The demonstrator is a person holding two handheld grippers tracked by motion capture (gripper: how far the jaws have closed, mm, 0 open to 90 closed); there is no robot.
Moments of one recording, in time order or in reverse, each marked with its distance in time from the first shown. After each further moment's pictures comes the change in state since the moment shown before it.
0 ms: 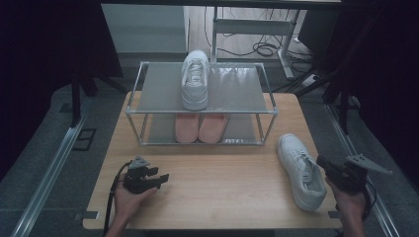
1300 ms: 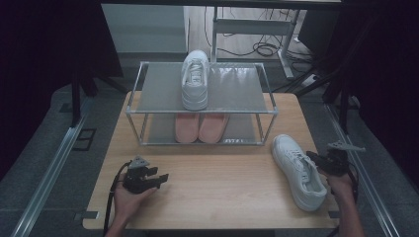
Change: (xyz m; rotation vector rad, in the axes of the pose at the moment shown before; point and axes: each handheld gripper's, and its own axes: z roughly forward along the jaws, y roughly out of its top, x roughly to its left) left arm 0.001 0.000 -0.001 0.001 0.013 0.001; right arm -0.045 -0.007 0.080 0.201 0.087 -0.082
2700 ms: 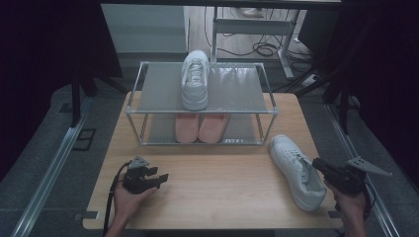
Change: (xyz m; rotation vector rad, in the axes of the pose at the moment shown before) left arm -0.001 0.000 -0.001 -0.003 -0.003 -0.007; right arm 0.035 -0.021 -0.067 -0.232 0.074 0.049
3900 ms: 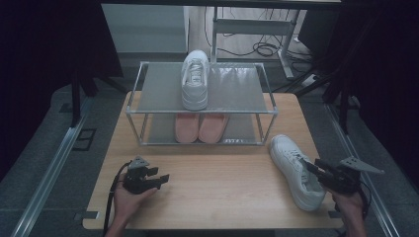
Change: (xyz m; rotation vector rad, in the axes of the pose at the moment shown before) left arm -0.001 0.000 0.000 -0.001 -0.021 0.006; right arm 0.002 -0.003 0.009 0.071 -0.017 -0.063
